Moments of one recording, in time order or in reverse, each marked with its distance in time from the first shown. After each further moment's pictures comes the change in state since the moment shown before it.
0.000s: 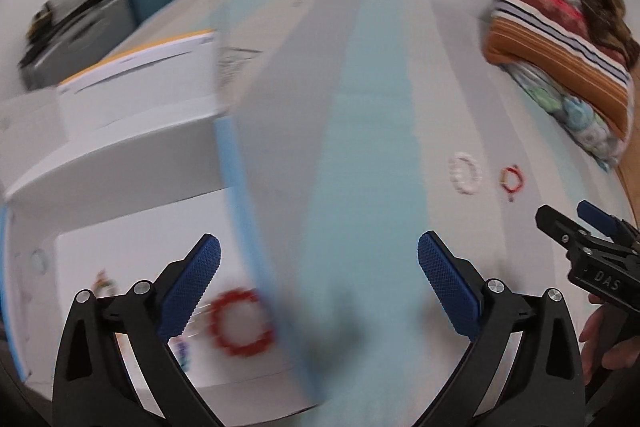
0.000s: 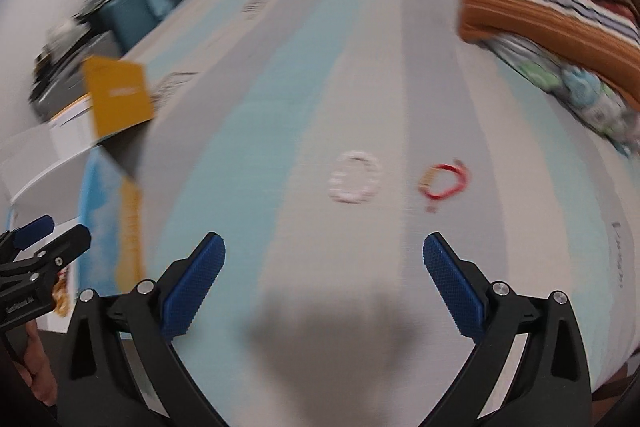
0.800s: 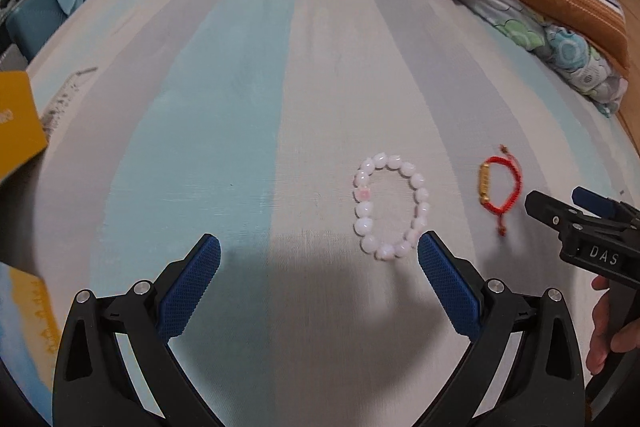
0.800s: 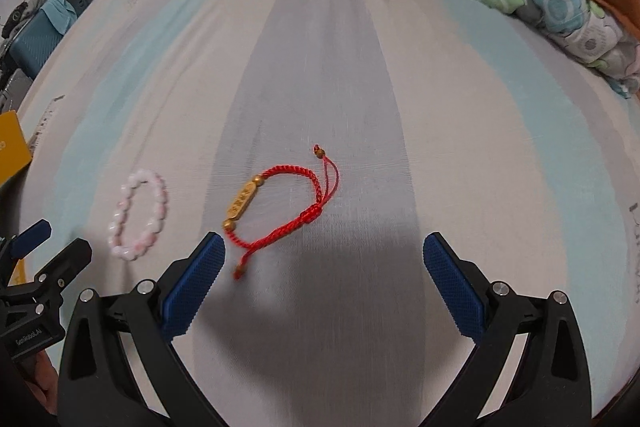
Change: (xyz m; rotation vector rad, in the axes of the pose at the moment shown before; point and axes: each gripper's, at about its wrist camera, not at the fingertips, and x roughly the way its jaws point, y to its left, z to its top) left arm 0.185 -0.162 0.042 0.166 0.103 -0.072; right arm 0.151 -0.176 0.022 0.154 0.146 -0.078
